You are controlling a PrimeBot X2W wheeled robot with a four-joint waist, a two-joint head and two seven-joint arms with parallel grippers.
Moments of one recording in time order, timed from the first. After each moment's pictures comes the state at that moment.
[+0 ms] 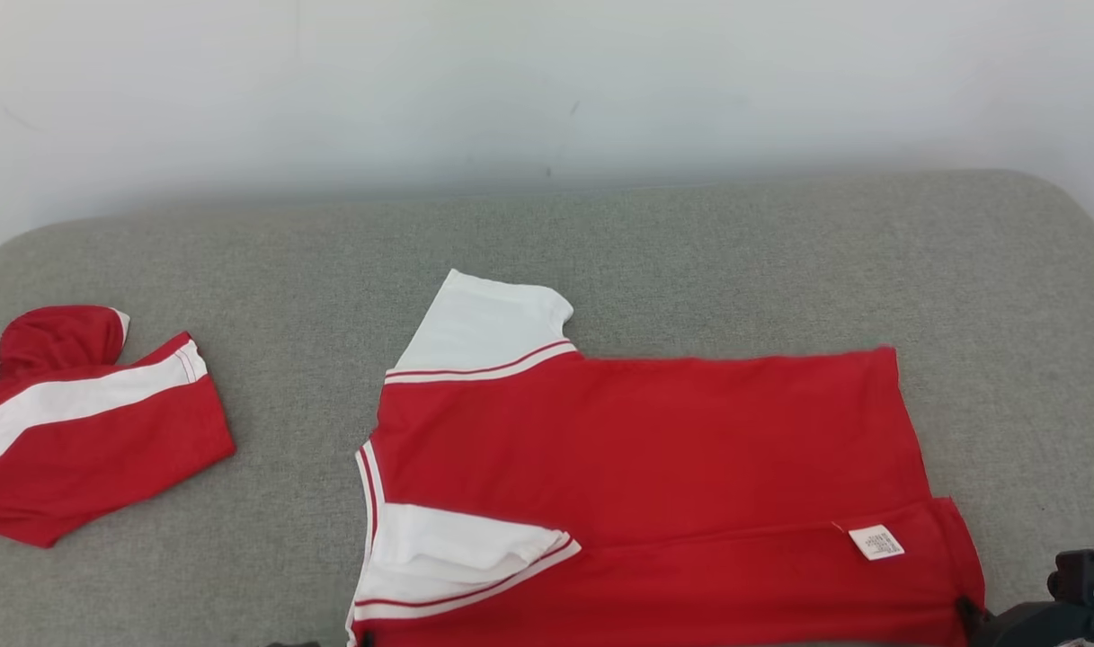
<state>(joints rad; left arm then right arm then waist) -0.09 0.28 -0.54 0.43 -0.62 0.19 -0.07 0.02 -0.05 -0.31 0.16 0.20 0.13 0.54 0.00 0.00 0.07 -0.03</state>
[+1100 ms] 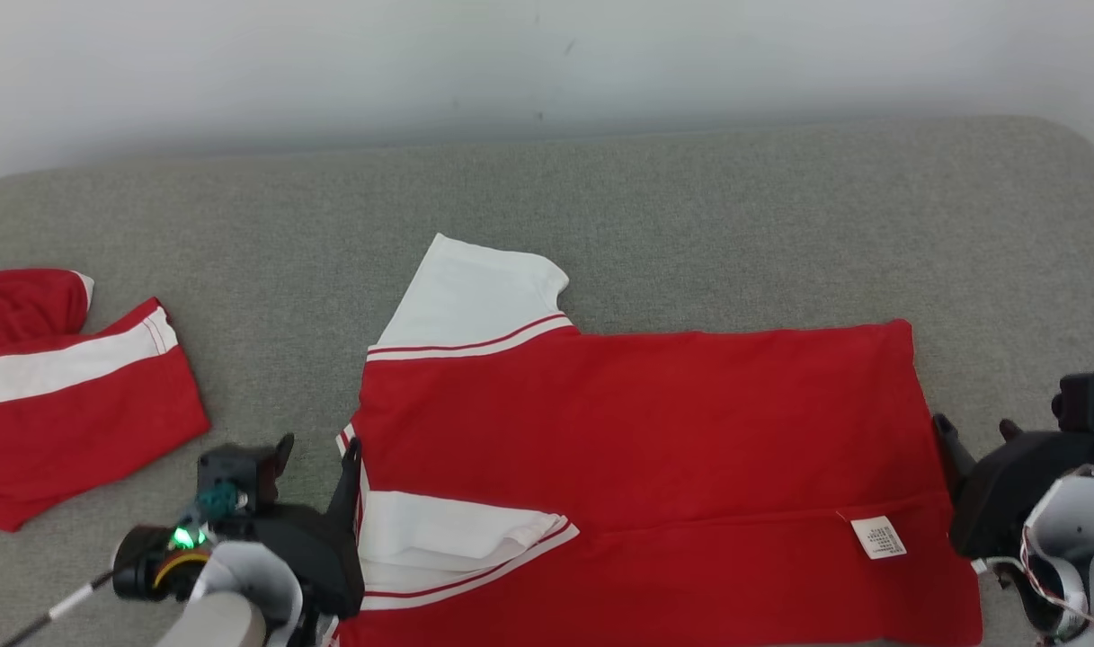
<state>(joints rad) -0.32 0.37 -0.52 0.33 -0.60 0.19 0.02 -0.20 -0.13 -0.24 0.12 0.16 0.13 0.57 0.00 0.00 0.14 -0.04</state>
